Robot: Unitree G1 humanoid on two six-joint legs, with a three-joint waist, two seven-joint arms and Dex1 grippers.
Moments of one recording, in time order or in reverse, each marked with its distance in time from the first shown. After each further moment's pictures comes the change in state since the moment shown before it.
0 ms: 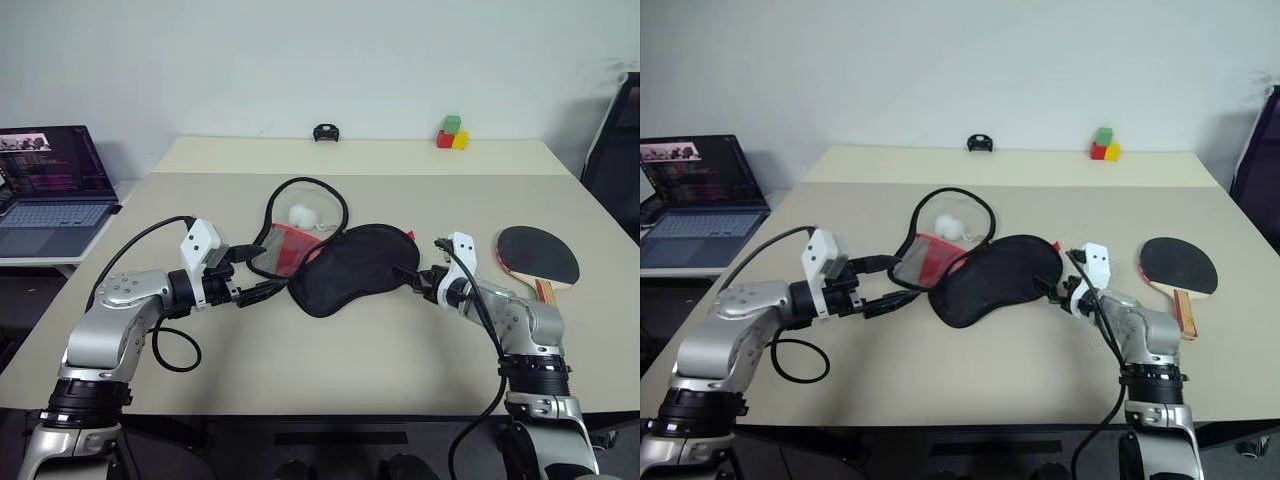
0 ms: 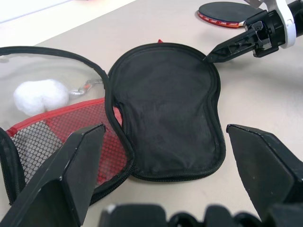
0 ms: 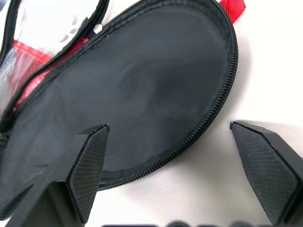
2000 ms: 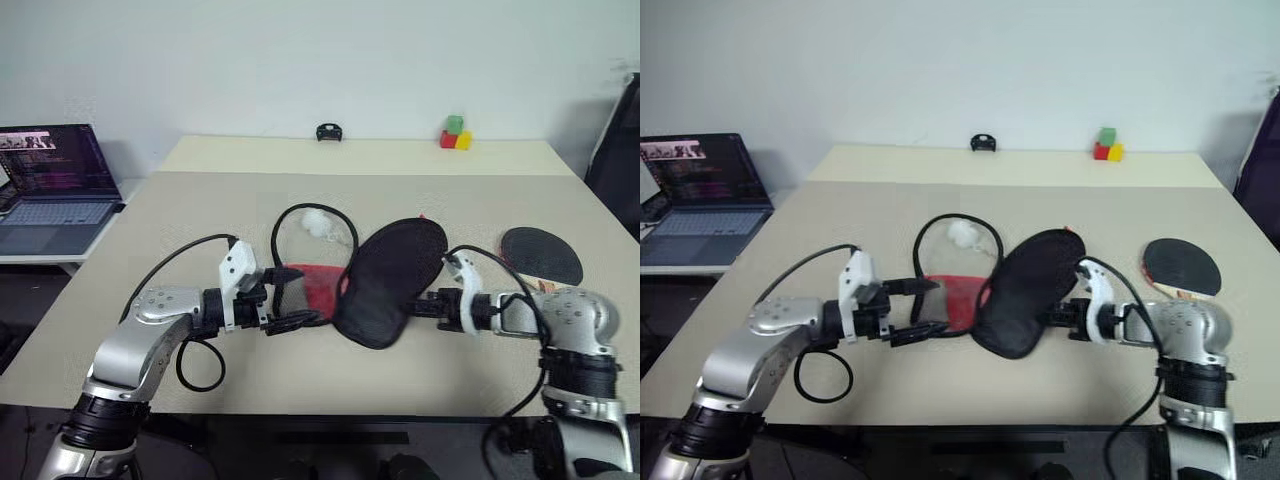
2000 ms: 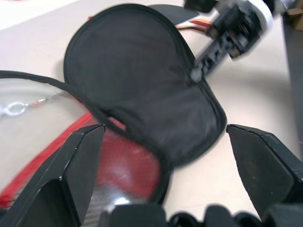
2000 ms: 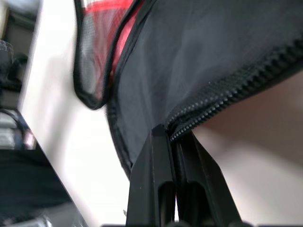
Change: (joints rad) left arm 0.059 -0.055 -0.115 -0.184 -0.039 0.066 -0.033; right arm -0.009 -0.243 -0.058 -0.108 0.332 0.555 0.119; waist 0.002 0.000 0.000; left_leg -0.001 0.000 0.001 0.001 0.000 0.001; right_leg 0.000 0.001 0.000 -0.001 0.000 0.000
